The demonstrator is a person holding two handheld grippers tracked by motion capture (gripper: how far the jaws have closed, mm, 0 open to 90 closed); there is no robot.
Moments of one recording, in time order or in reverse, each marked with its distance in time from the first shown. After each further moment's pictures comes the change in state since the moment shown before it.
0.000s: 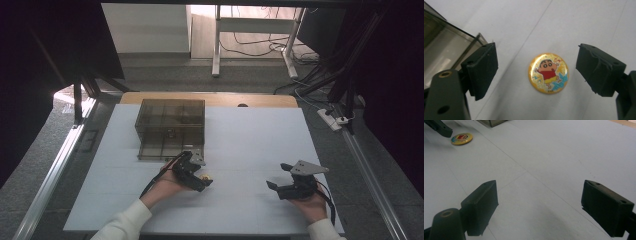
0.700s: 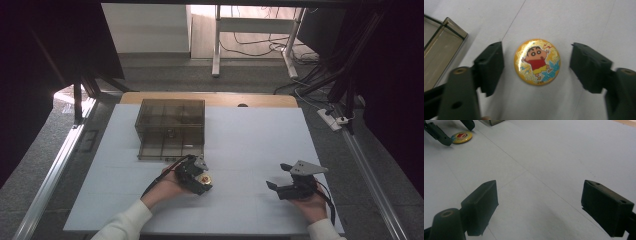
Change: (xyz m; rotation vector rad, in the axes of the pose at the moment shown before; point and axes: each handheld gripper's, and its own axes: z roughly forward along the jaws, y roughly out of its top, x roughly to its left) left arm -0.004 -0.001 0.010 0.092 -0.055 0.036; right arm 0.000 0.000 0.001 0.004 -0.002 -0.001
